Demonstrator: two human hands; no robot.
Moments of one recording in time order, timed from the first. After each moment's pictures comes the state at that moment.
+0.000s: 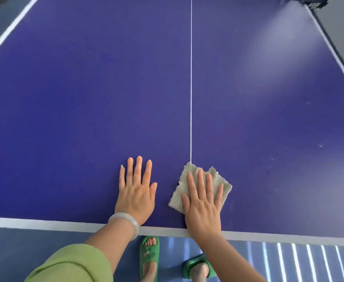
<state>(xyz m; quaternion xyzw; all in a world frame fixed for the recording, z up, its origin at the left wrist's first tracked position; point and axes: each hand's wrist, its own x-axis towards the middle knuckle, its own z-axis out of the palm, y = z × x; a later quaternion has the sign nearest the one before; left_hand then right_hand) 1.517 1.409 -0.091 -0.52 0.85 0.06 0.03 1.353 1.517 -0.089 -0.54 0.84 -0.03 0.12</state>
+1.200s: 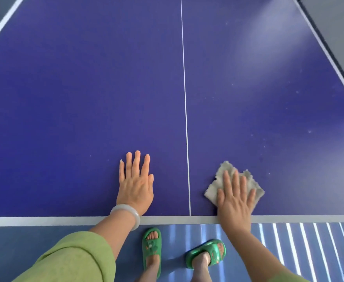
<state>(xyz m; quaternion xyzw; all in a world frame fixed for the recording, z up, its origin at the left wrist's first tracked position) 1.521 1.409 -0.090 -0.52 0.85 0.09 0.03 1.294 1.569 -0.095 -0.40 0.91 -0.03 0.10</state>
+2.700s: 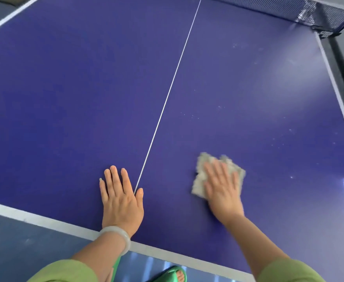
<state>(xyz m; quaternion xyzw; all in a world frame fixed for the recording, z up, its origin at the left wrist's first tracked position) 1.380 1.475 -0.093 -0.70 0.72 0.06 0.01 1.097 1.501 -0.099 -0.64 0.77 -0.02 0.07</state>
